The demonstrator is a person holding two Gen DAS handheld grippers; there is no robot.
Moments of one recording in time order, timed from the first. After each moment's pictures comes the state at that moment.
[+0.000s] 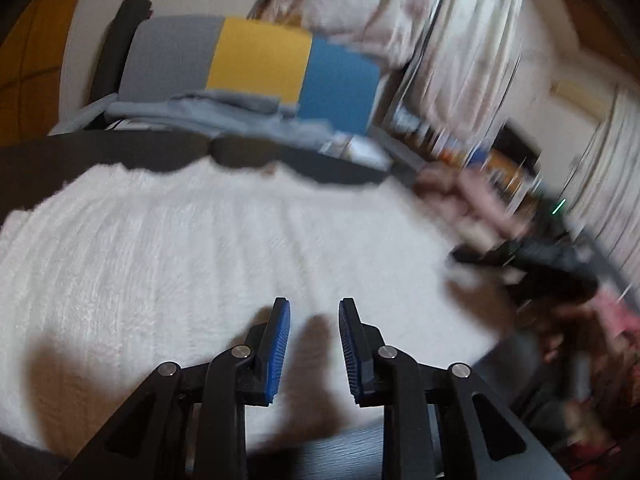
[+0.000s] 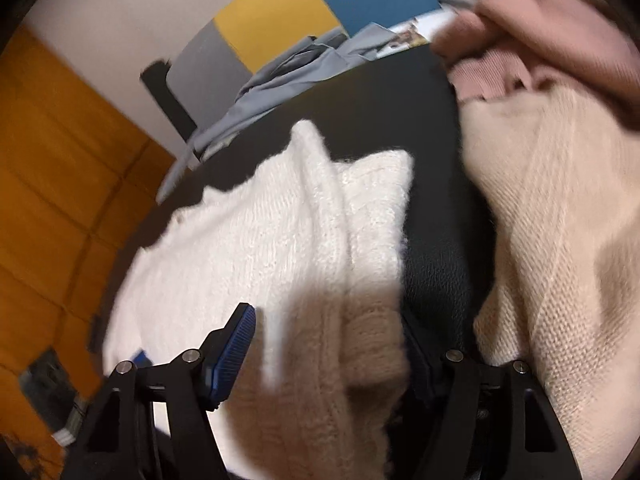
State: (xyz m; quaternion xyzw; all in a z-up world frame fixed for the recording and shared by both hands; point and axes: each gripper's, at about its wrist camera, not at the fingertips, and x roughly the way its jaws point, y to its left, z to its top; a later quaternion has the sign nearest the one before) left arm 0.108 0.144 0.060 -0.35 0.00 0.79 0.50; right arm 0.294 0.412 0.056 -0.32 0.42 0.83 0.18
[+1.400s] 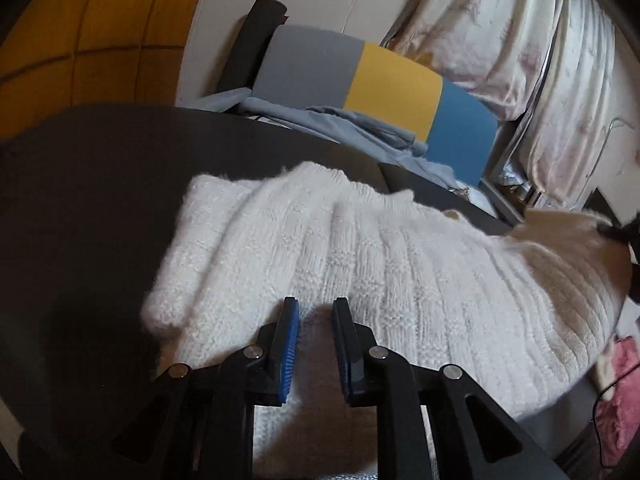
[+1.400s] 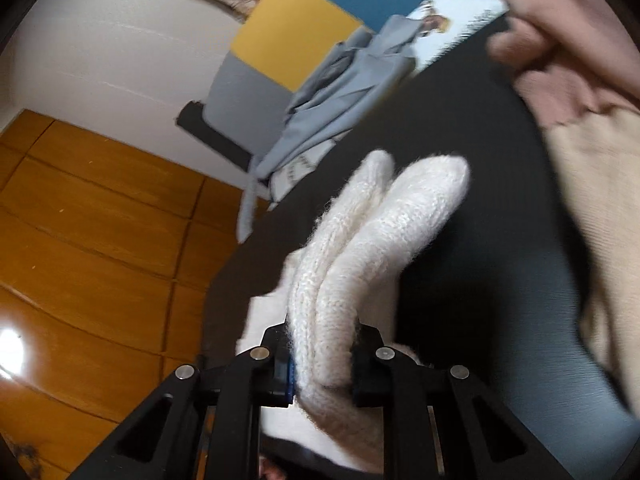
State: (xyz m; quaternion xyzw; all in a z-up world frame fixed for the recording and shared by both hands) left arm 0.020 0.031 0.023 -0.37 -0.04 0.87 0.33; right arm 0.251 0.423 0.139 -0.26 0.52 0.81 0.08
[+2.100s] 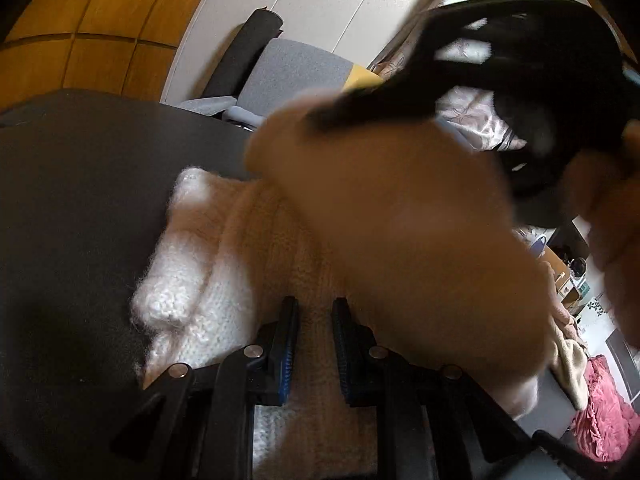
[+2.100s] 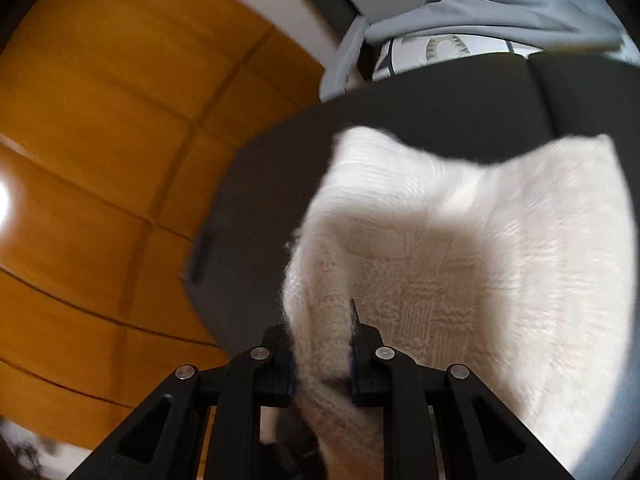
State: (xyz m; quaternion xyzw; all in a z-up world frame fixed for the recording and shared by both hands) left arm 0.023 0.011 0.007 -0.34 -0.11 0.86 0.37; right arm -0.001 0.173 0.113 -0.44 0.35 0.83 -0.05
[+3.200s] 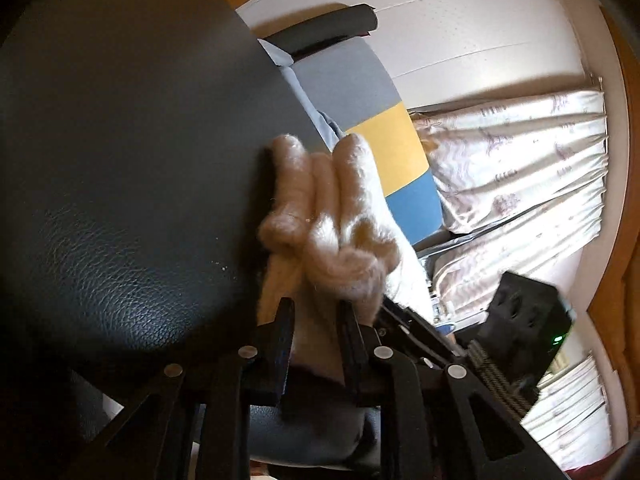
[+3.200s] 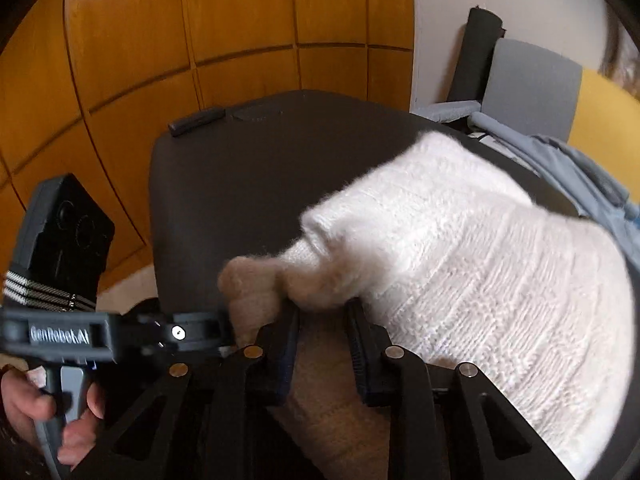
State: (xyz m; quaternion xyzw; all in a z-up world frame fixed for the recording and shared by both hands) left arm 0.020 -0.111 -0.033 -0.43 -0.38 0.72 0.39; right arm 0.060 0.067 0.054 -0.38 -0.01 0.92 -0.11
